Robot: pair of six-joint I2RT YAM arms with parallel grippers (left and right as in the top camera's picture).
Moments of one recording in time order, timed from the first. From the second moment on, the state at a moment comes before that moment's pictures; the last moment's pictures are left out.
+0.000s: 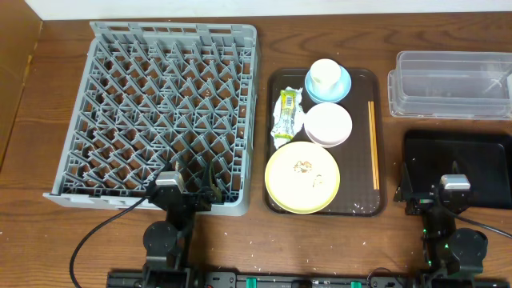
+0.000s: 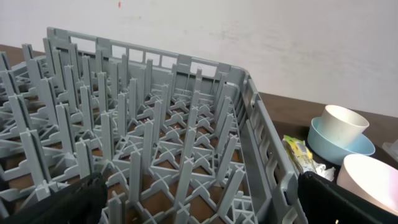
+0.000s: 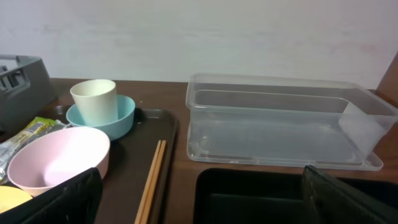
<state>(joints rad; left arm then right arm) -0.05 0.01 0.01 -0.11 0.01 -0.22 -0.01 0.01 0.01 -0.07 -0.02 -0.01</state>
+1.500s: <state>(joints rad) -0.05 0.03 0.04 0.24 0.66 -0.91 -0.01 0.01 0.01 -0.07 -0.02 -0.01</state>
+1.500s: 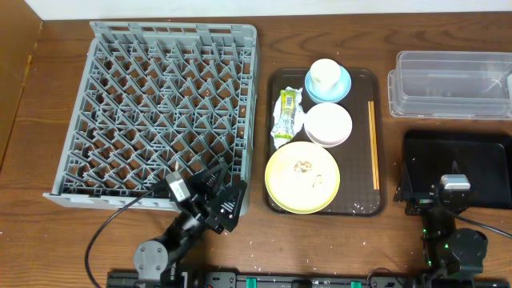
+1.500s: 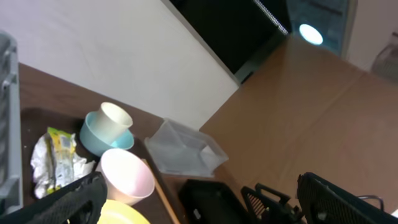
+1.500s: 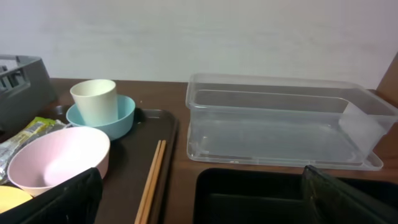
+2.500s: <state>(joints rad) -0.61 1.34 1.32 -1.16 0.13 -0.06 -0.01 0.01 0.01 -0.07 -0.02 -0.01</state>
